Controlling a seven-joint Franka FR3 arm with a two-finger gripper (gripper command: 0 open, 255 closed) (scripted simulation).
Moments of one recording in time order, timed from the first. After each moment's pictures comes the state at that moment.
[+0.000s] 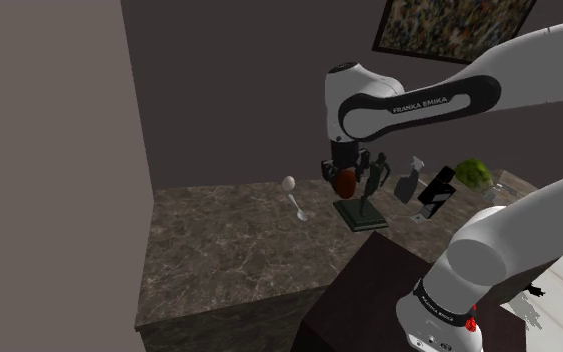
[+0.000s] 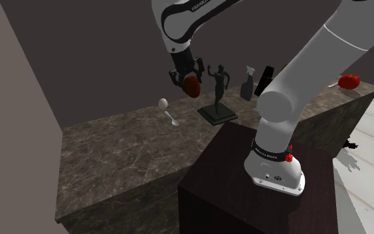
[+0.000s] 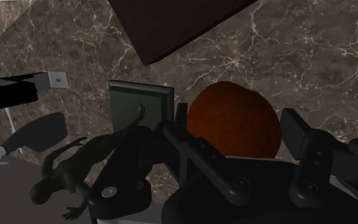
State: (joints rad) arm -0.21 -0.42 0.25 -2.48 -0.15 1.85 0.64
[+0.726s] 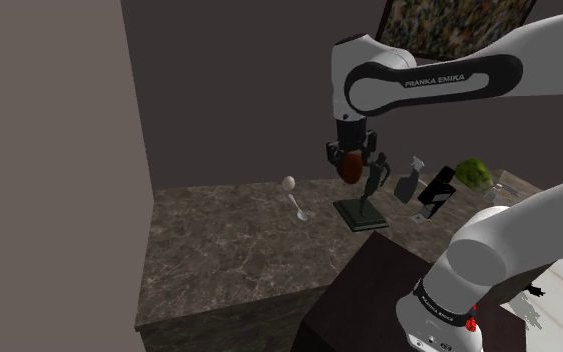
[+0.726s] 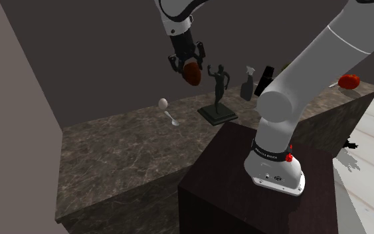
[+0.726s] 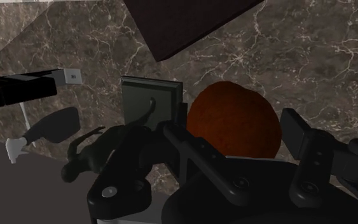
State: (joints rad) arm -0.21 -0.46 0.24 -2.37 -0.14 1.69 0.61
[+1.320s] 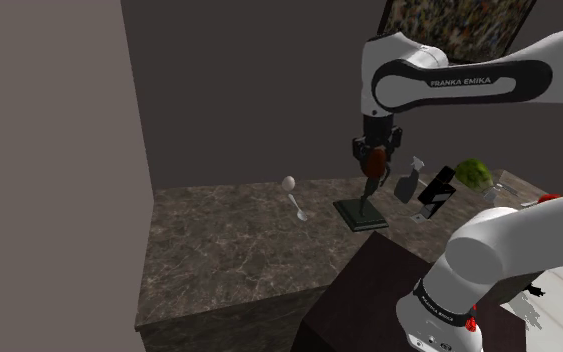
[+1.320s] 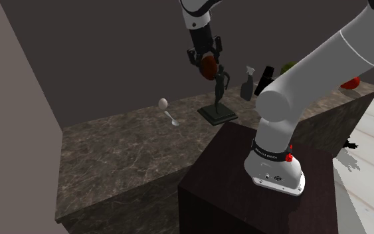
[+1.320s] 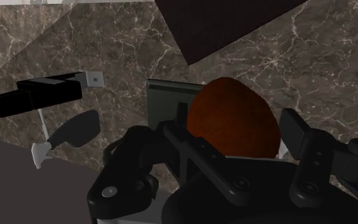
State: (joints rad) arm -0.25 -0.60 0.13 -2.45 -0.20 1.67 0.46
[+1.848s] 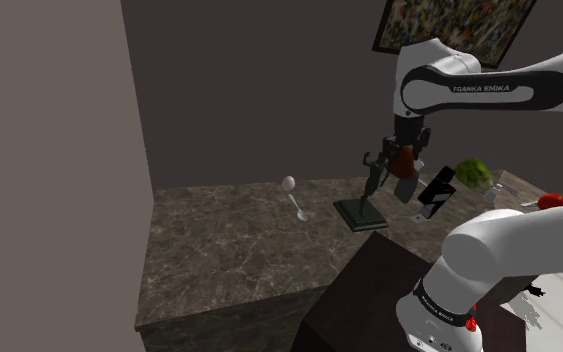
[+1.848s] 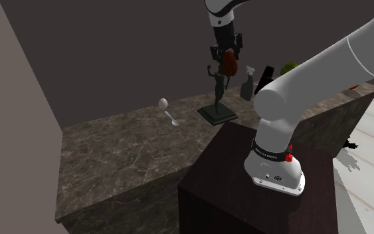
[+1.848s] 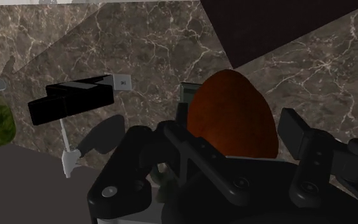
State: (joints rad) arm -0.34 -0.71 -0.04 -2.54 -0.33 1.70 0.27
